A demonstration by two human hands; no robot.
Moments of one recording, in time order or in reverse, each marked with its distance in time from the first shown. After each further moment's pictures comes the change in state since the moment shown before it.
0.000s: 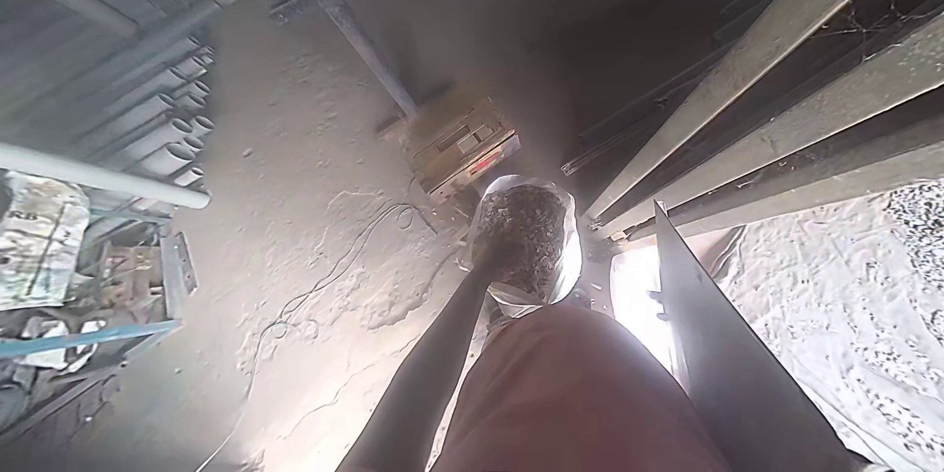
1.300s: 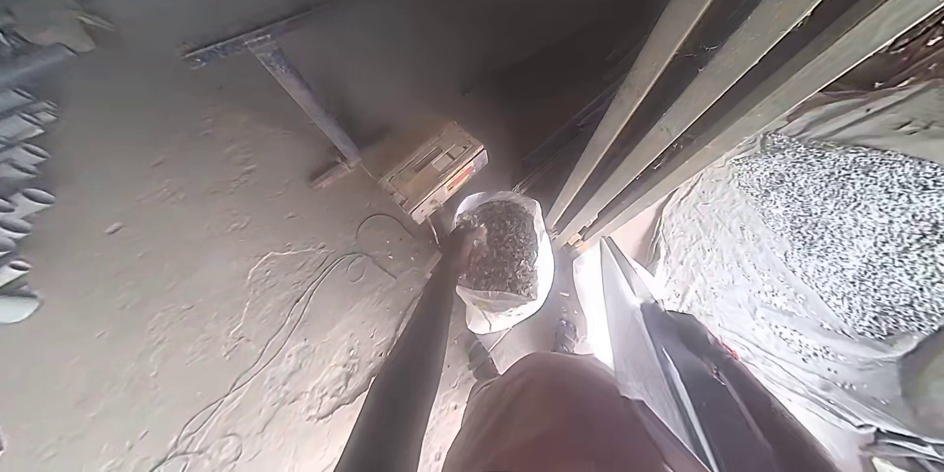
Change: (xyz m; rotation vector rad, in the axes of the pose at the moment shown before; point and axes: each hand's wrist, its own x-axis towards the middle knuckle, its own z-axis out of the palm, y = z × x) left_hand -0.005 0.022 -0.055 -0.333 0.003 0.199; right_hand -0.023 0.149 -0.011 -0.457 0.114 -0.075
